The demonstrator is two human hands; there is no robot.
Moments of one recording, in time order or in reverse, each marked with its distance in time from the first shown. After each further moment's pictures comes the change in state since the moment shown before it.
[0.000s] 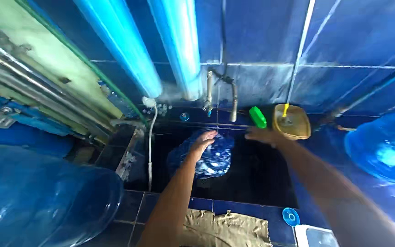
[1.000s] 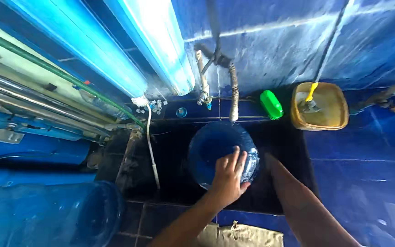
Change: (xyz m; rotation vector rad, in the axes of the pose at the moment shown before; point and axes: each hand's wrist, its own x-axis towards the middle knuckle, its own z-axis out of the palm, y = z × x) left_hand -0.063 0.010 0.106 1.113 -0.086 0.399; right_hand 0.033 0.177 0.150 0.798 0.209 0.379
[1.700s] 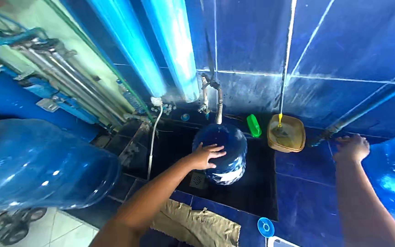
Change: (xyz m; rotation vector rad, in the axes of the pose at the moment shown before) left_hand 0.024 -0.013 -0.053 -0.089 -0.461 -0.068; right_hand -0.083 -0.218 -0.257 0.403 0.715 -0.532
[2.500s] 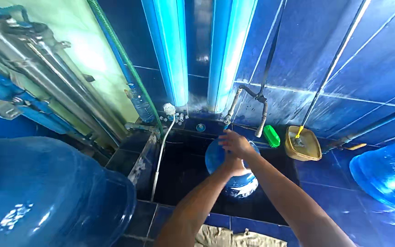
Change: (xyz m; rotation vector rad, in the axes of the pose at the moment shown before) left_hand 0.025 -0.077 0.013 -0.116 0.290 0.056; right_hand -0.378 0.008 0.306 -0.243 -1.046 0.291
